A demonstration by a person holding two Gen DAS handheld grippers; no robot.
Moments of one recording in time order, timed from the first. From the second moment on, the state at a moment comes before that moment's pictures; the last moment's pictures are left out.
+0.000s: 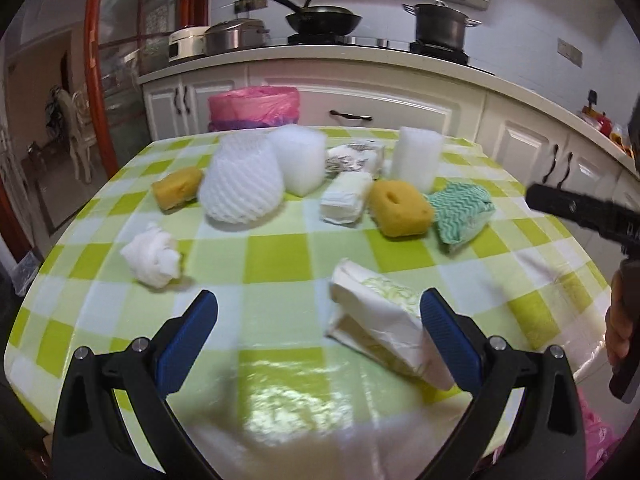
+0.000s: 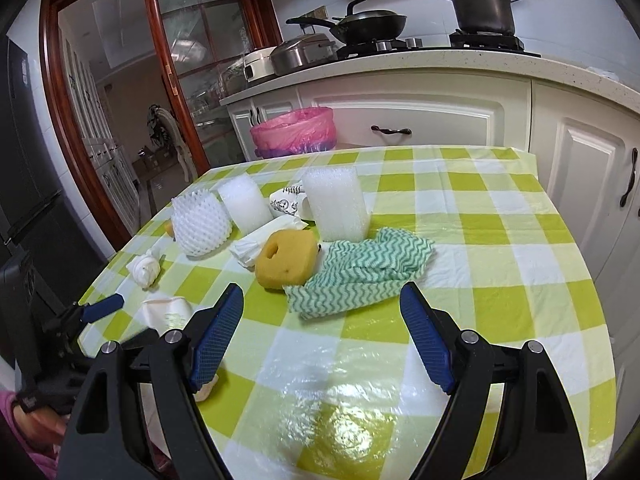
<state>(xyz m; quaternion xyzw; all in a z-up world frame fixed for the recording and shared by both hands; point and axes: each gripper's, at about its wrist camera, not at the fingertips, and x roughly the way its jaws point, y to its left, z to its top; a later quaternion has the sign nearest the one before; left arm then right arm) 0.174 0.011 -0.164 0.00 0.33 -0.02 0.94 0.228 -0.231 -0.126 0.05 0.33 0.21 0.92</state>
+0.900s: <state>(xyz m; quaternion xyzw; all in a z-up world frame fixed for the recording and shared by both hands) 0.216 0.000 -0.180 0.02 0.34 -0.01 0.94 0.307 -0.213 -0.173 0.06 0.40 0.17 0.90</state>
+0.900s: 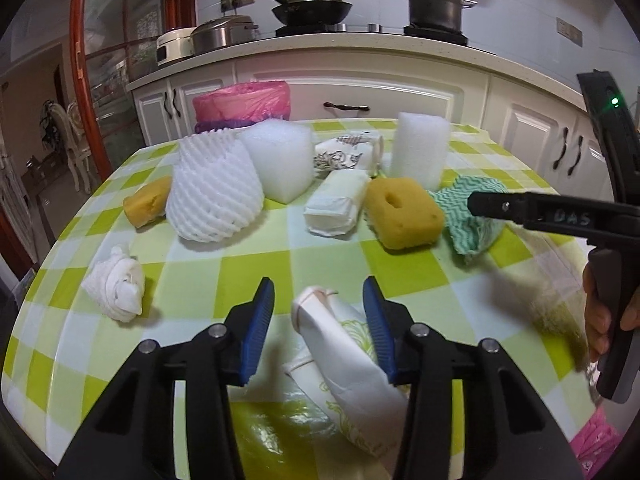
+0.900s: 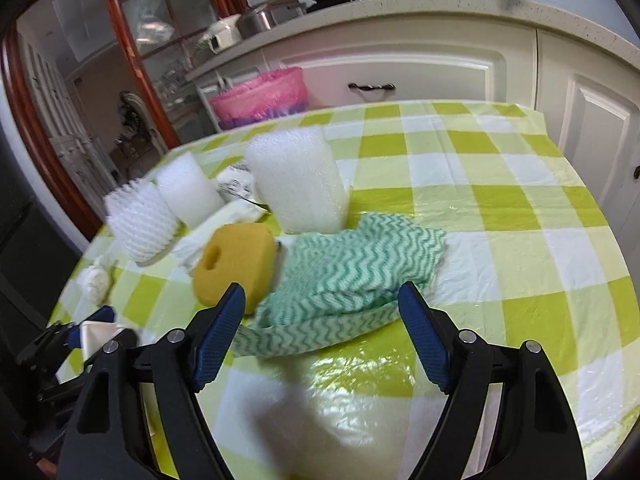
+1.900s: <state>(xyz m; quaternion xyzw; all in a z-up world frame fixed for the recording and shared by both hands) 0.179 -0.011 -0.190 -0.03 0.36 -0.04 0.93 0.224 -0.219 -0.129 0.02 0.32 0.20 0.93</state>
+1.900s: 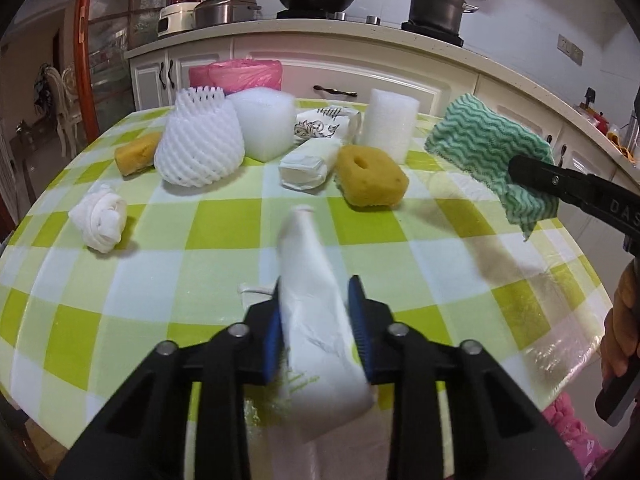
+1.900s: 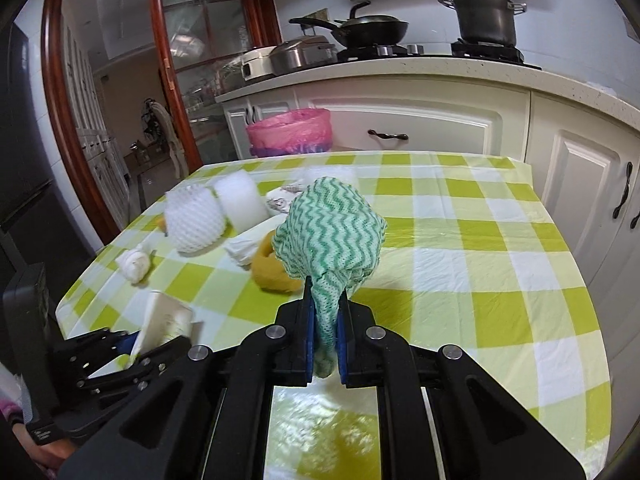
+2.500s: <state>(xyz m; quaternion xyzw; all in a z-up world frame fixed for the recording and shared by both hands) 0.182 0.011 -0.136 -0.02 0.29 -0.01 0.96 0.226 -0.180 -0.101 0.01 0.30 0.25 0.92</state>
